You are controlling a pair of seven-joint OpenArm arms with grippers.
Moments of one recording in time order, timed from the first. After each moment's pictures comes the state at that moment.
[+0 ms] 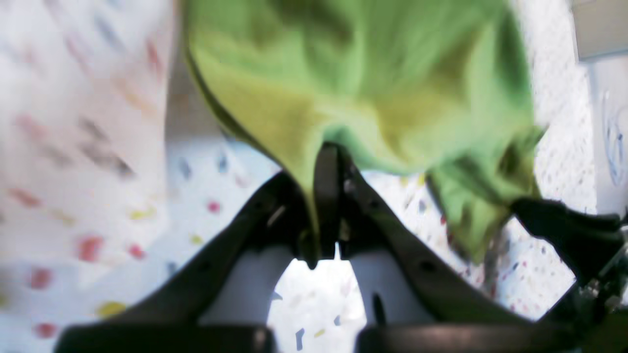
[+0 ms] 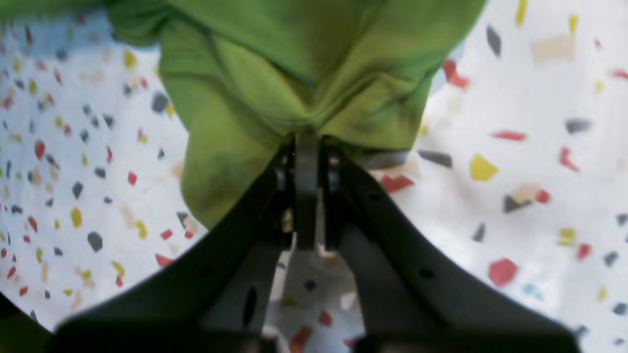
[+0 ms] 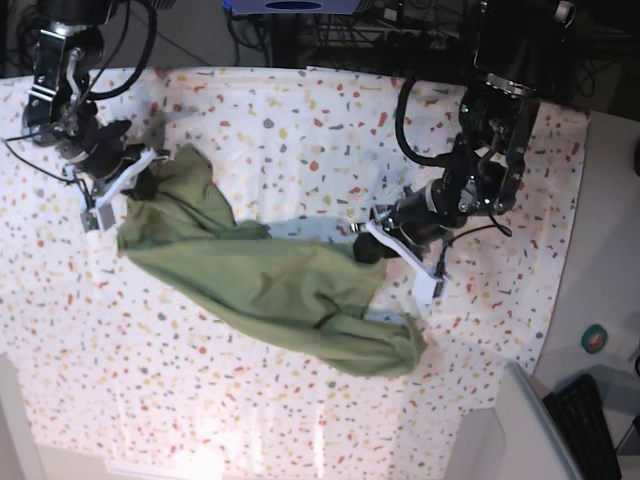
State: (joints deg) left arm -1.6 -15.6 12.1 80.3 -45.3 -4.6 36.7; right arm -11.1 3.7 20.0 80.5 13.2 32.4 -36.8
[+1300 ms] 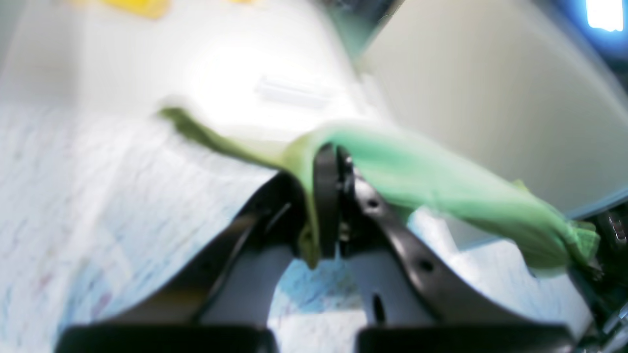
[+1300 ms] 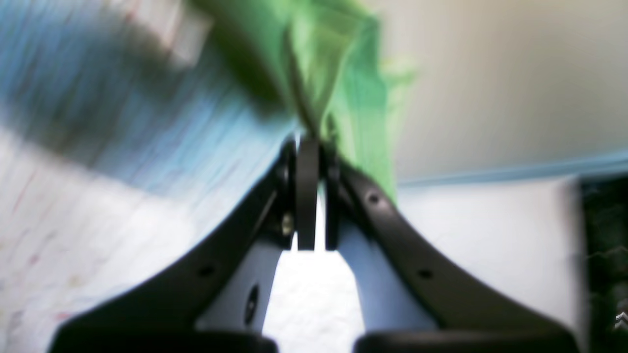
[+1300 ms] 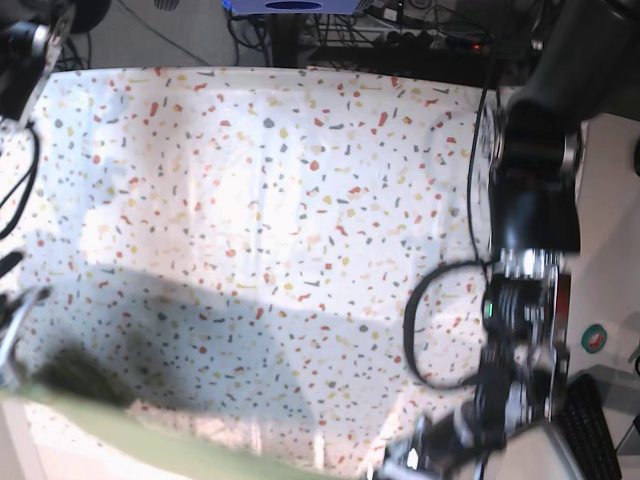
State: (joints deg) left arm -31.8 -10.3 5.9 81.5 -44.6 -0.5 45.1; right arm 7.2 15.7 20.0 102.0 -6.9 33.2 -49.0
